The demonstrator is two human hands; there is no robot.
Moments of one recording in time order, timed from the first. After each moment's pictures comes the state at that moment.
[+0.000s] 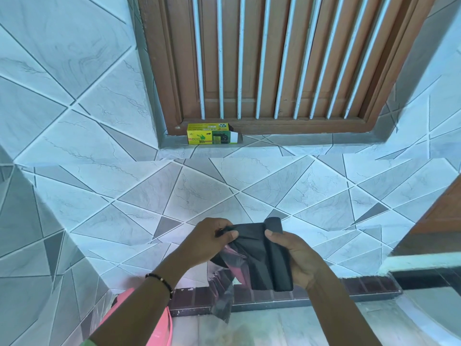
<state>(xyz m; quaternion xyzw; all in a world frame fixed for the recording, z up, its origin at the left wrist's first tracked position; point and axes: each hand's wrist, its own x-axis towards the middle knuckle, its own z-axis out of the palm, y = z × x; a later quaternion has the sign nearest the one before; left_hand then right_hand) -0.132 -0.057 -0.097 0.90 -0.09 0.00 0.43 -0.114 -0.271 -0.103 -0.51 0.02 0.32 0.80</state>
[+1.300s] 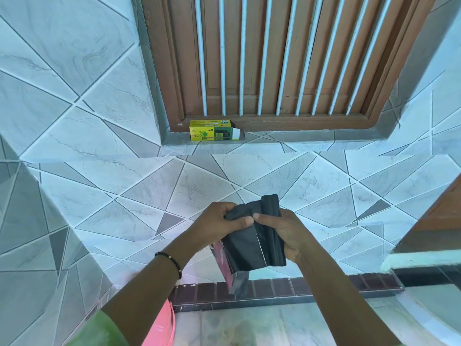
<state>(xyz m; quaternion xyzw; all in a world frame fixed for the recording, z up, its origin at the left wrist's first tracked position) -0.122 -0.068 -0.079 0.81 -0.06 -0.04 0.59 -0.108 -0.248 -0.072 -0.62 0.01 0.20 0.76</state>
